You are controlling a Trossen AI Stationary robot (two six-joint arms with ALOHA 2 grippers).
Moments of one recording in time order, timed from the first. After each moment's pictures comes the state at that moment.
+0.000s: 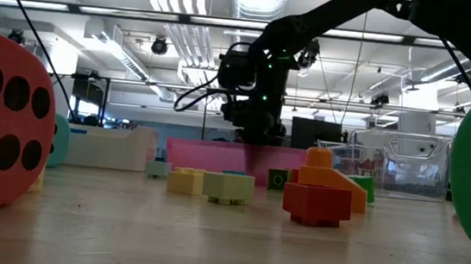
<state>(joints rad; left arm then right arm) -0.06 1.15 1.22 -0.76 -0.17 -0.73 -0.36 2.24 1.82 -0.99 0.05 -0.01</state>
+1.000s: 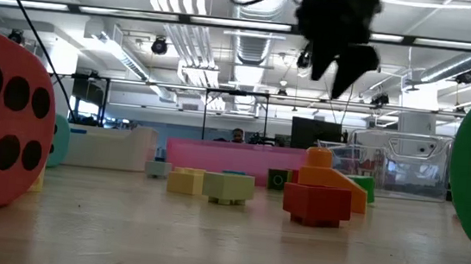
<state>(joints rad) -0.06 1.15 1.22 -0.76 -0.17 -0.71 -0.05 1.59 1.39 -1.06 0.07 0.65</state>
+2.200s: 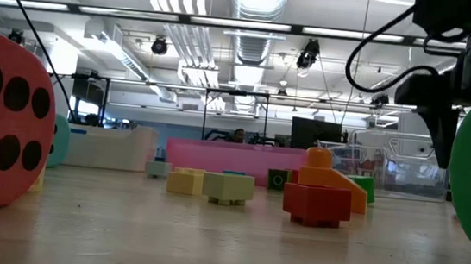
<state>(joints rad) -0.06 1.15 1.22 -0.76 -0.16 -0.69 0.33 1.33 0.78 -1.05 0.13 2.14</state>
